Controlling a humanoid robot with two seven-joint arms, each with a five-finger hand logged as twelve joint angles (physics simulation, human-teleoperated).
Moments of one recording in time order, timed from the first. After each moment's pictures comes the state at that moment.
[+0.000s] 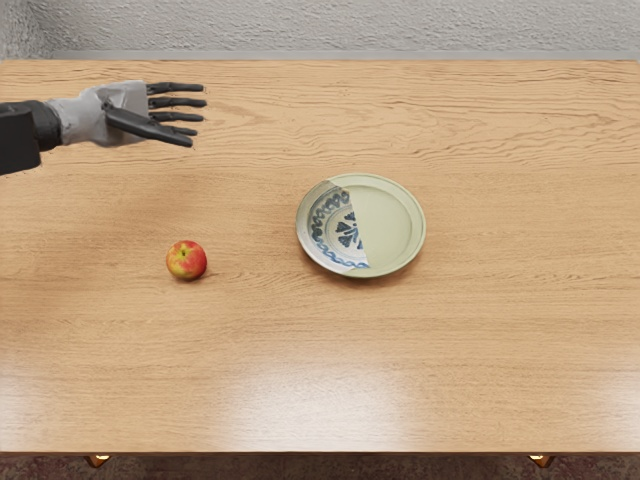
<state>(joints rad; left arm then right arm) -1.14 0.51 -0.35 -0.59 0.05 -0.61 0.23 -0.07 0.00 0.00 0.10 -0.12 0.11 0.04</state>
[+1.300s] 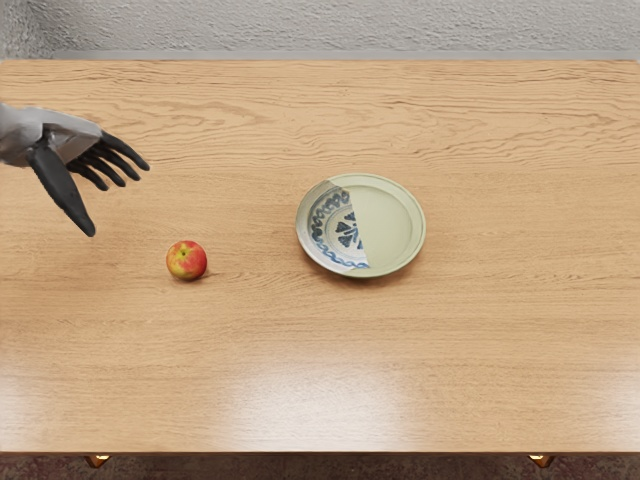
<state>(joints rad) -1.42 0.95 -0.08 -1.30 0.44 -0.61 0.51 -0.07 0.00 0.00 0.10 -0.12 0.10 0.04</state>
